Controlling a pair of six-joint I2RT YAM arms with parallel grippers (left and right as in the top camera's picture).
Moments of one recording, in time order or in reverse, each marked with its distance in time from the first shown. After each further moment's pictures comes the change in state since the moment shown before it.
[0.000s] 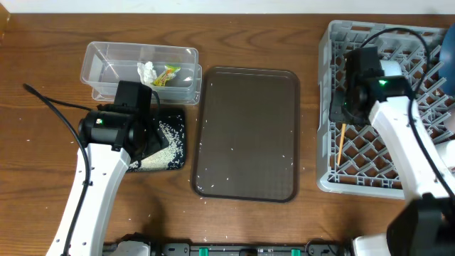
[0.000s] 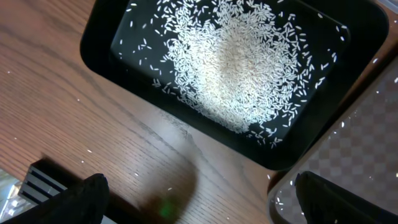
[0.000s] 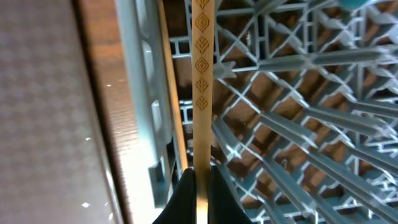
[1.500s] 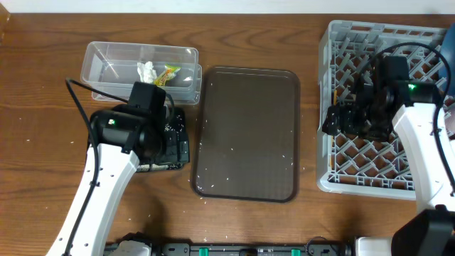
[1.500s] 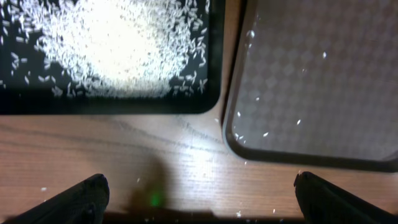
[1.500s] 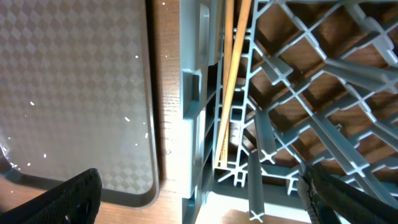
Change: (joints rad) left arm -0.089 -0.004 -0.001 -0.002 0.284 0.353; right arm -0.150 -0.081 -0.025 -0.175 -0.362 -0.233
